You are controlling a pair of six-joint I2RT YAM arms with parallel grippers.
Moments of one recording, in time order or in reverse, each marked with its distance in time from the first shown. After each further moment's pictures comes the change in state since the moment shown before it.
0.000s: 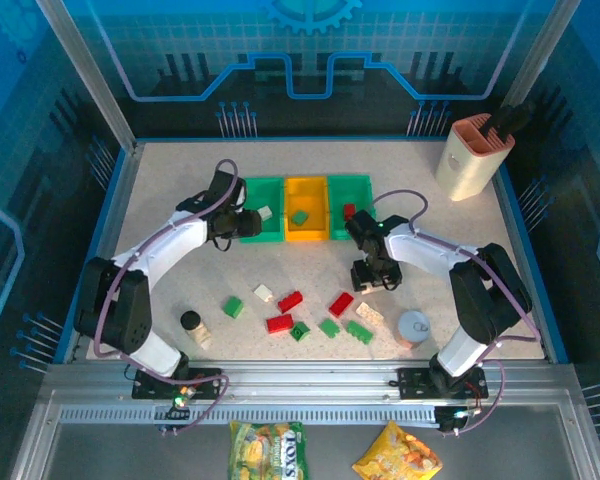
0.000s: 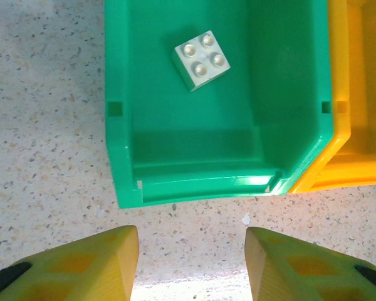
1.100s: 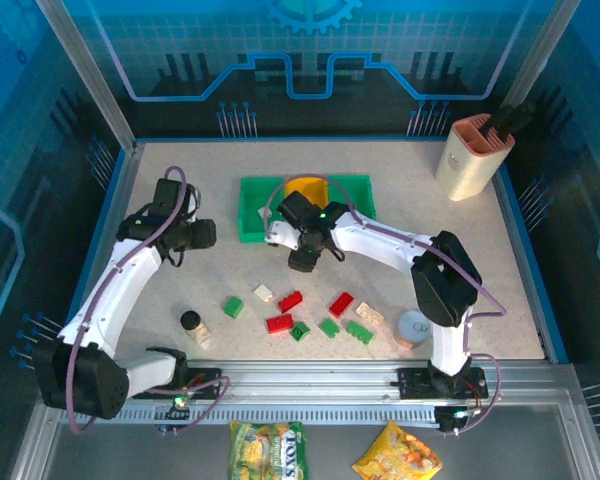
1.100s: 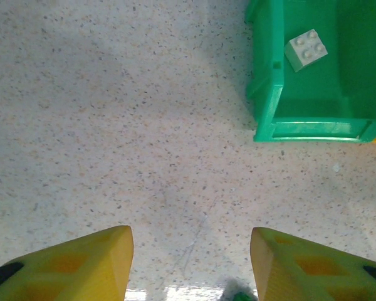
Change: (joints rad) left arm 0.172 -0.366 -0.044 -0.298 -0.102 0.210; right arm 0.261 0.247 0.445 0.198 0.000 -0.949
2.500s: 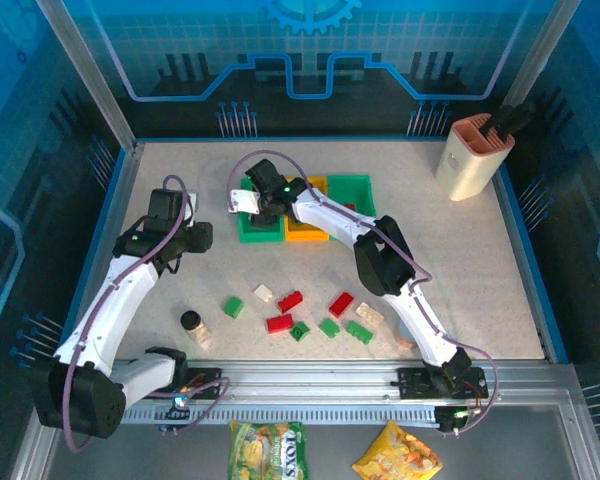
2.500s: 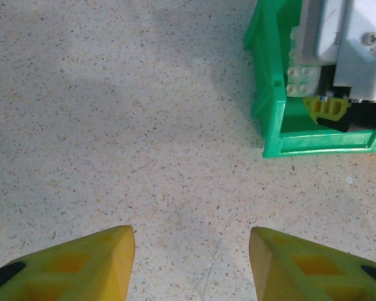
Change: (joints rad) left arm 0.007 -0.093 -0.106 0.126 -0.019 0.079; right arm -0.045 0.554 0.703 0.131 -0.042 -0.312
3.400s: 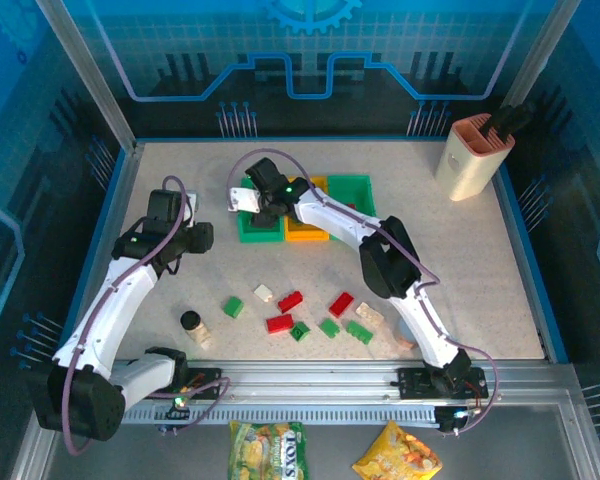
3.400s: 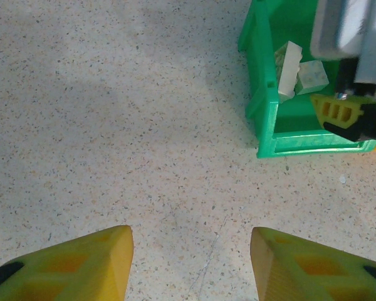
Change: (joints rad) left arm 0.000 -0.013 -0.005 0.003 0.011 0.000; right arm 0.012 -0.087 -0.082 0.031 0.043 0.011
